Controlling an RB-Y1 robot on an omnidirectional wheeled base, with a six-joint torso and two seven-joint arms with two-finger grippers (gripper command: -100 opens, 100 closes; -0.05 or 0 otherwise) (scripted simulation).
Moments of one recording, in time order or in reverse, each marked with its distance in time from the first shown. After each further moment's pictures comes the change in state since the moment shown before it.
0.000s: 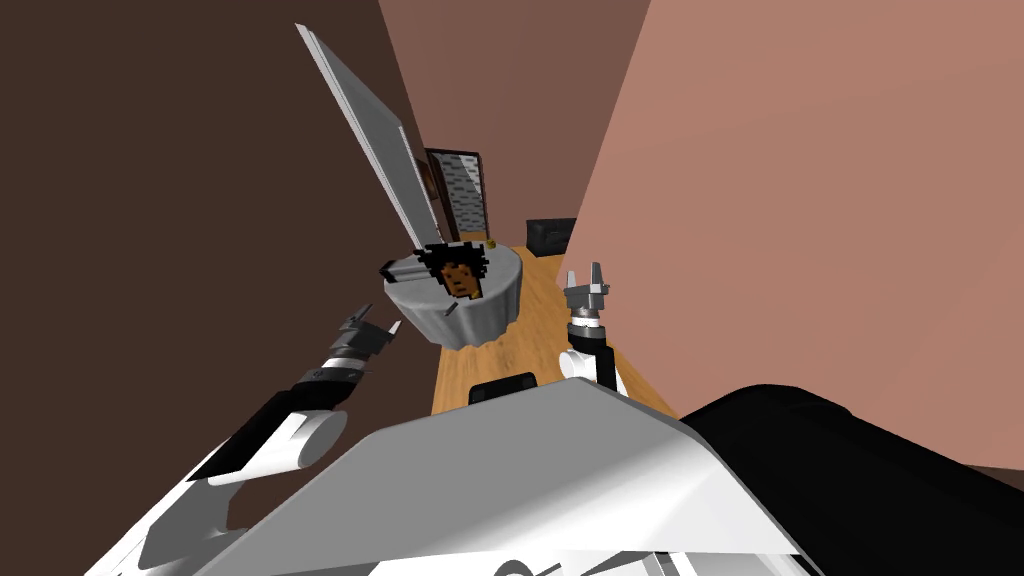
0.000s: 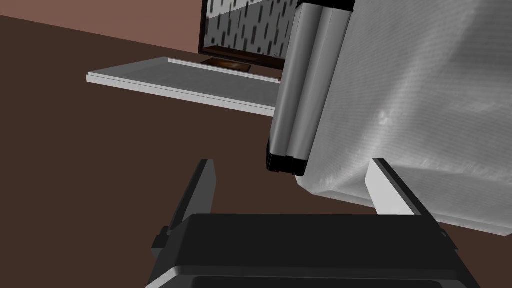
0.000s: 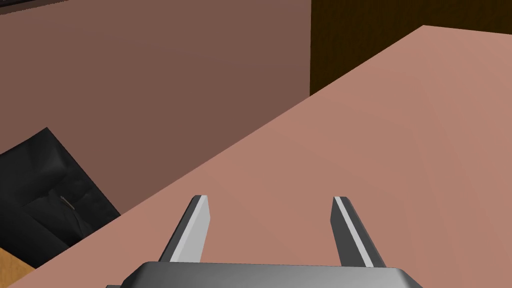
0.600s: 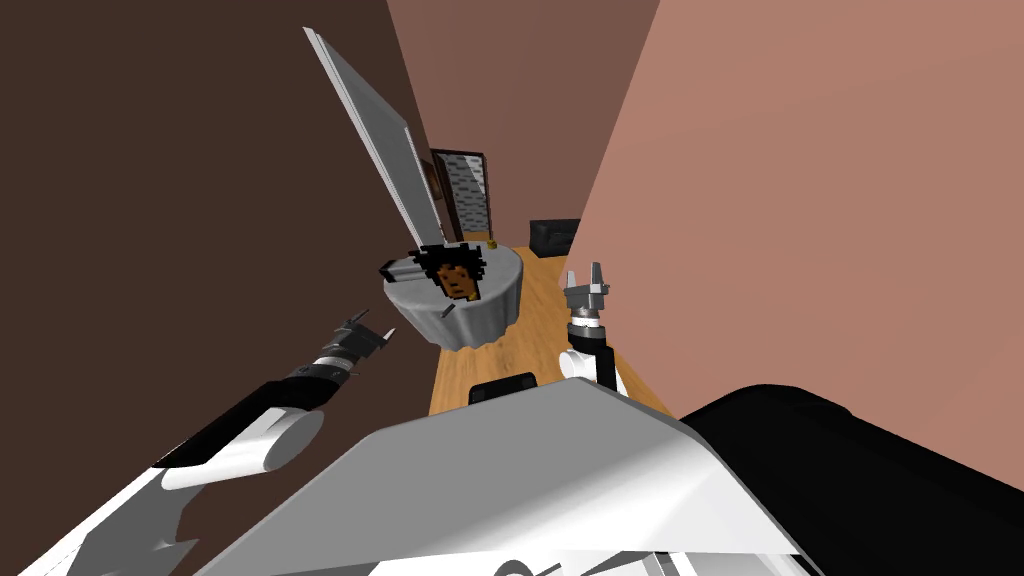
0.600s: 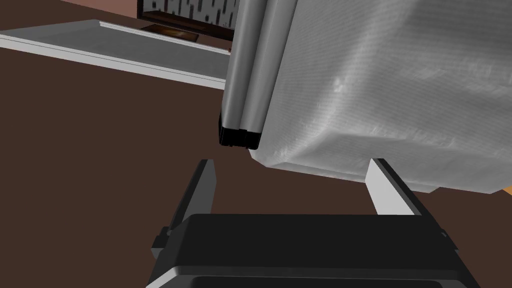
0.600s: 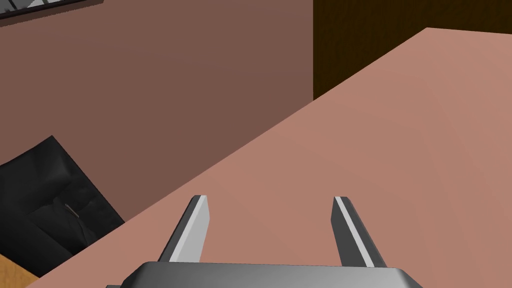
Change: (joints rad) left arm 0.000 0.132 0.050 0.048 0.115 0.157 0.104; right arm 0.000 0.000 0.000 0.000 0.000 0.000 0.000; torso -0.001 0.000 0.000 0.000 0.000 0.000
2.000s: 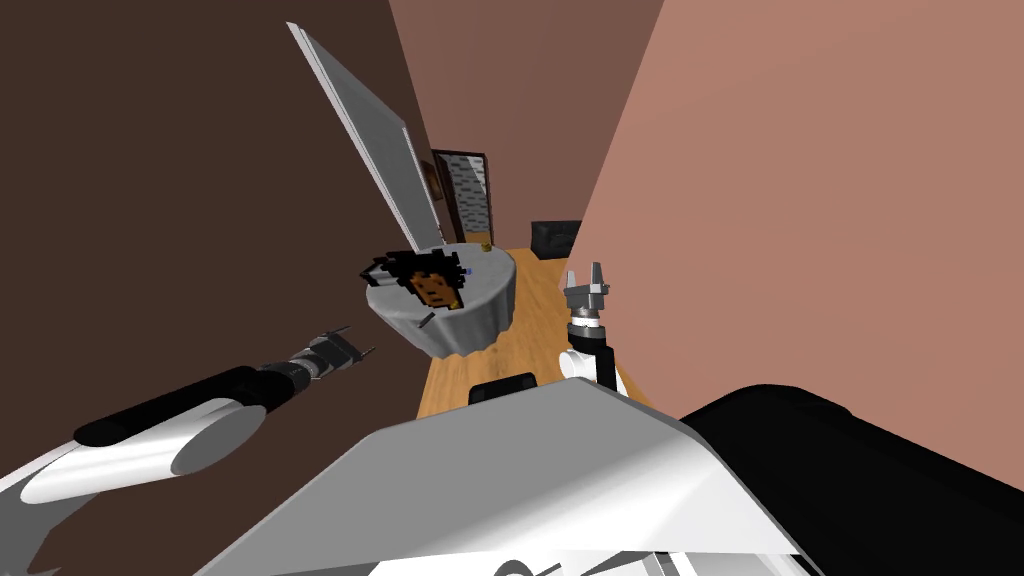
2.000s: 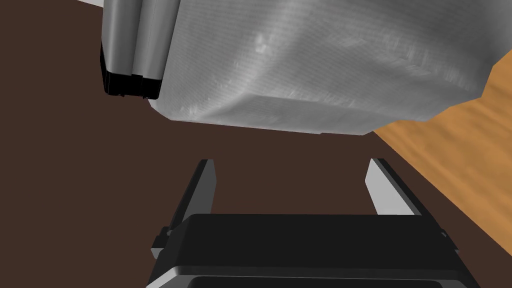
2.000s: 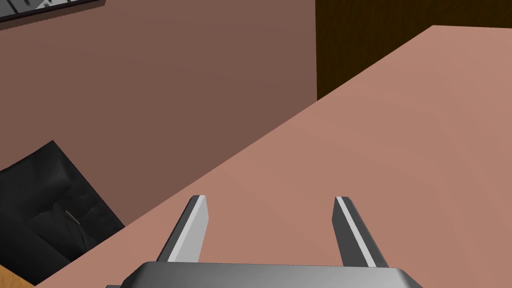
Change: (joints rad) left arm 0.019 0.242 0.117 0.099 0.244 0.368 0.202; right arm 0.000 0.000 0.000 0.000 0.000 0.000 0.000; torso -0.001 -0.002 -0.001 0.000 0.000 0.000
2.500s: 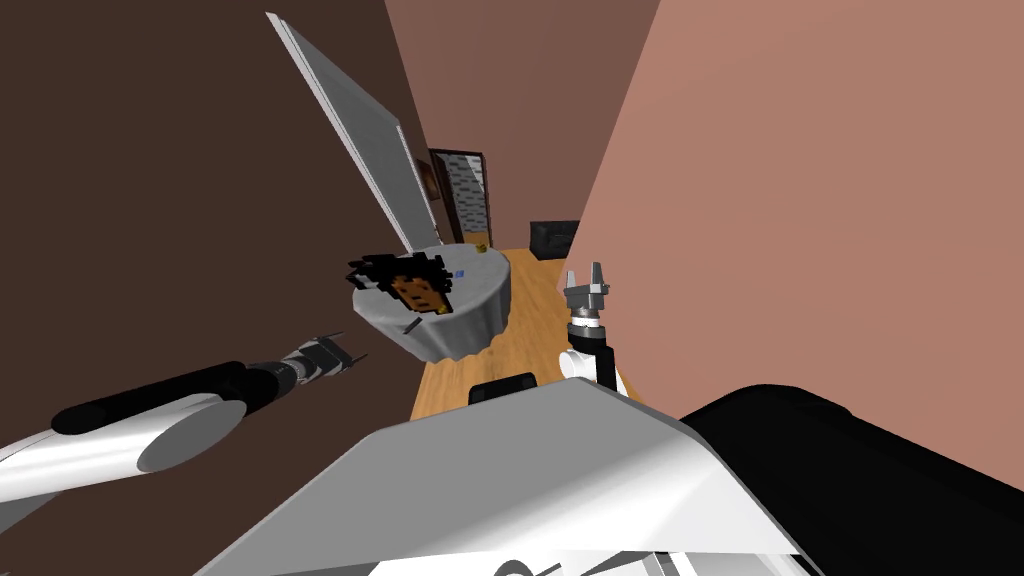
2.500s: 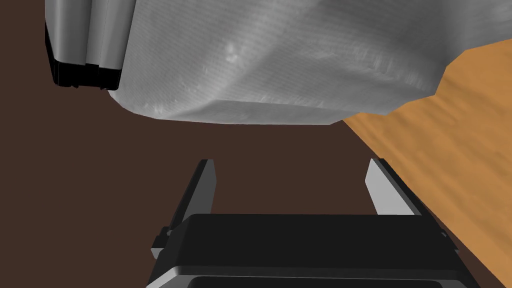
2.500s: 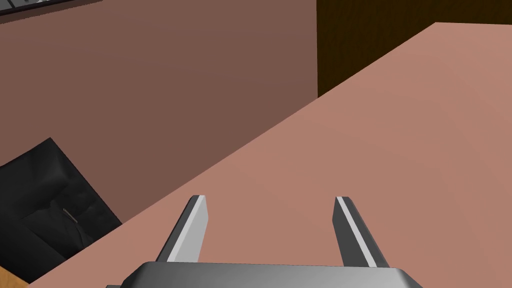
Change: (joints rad) left arm -0.001 0.070 0.035 0.036 0.078 0.137 0.062; right arm 0.000 0.000 0.000 0.000 0.000 0.000 0.000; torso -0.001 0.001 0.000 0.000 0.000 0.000
